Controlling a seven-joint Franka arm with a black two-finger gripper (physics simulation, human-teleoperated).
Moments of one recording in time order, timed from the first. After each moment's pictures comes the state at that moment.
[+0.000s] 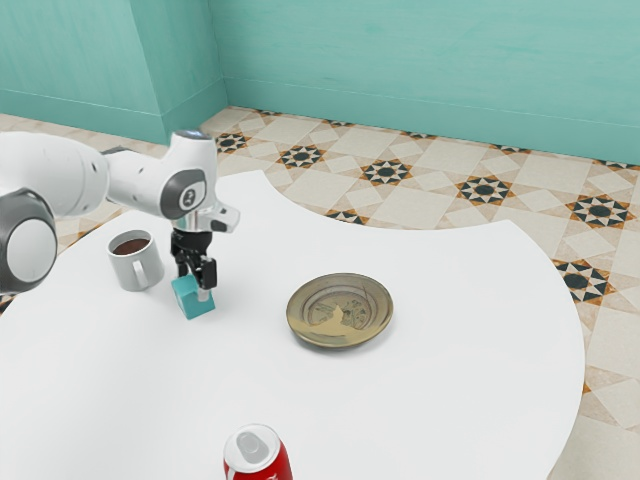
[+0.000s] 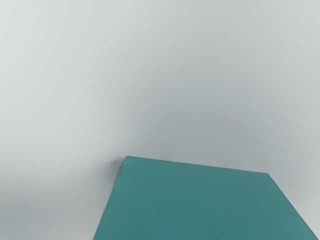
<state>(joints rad) 0.21 0.65 -0.03 -1.53 0.19 1.99 0.49</state>
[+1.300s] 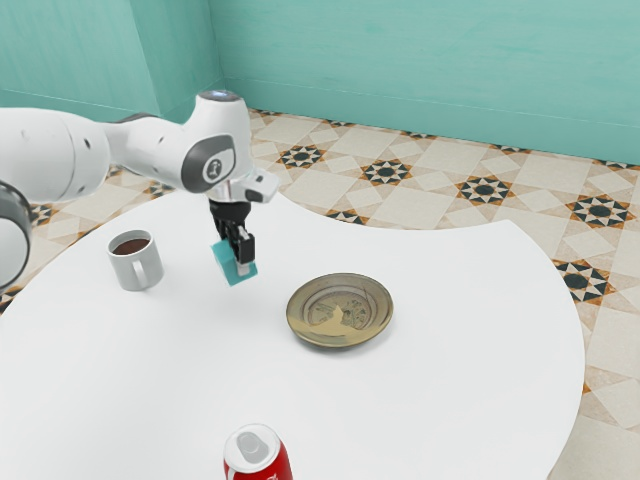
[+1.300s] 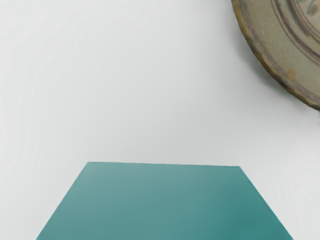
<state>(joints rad) 0.10 0.47 -0.07 -1.61 0.15 2.02 0.50</state>
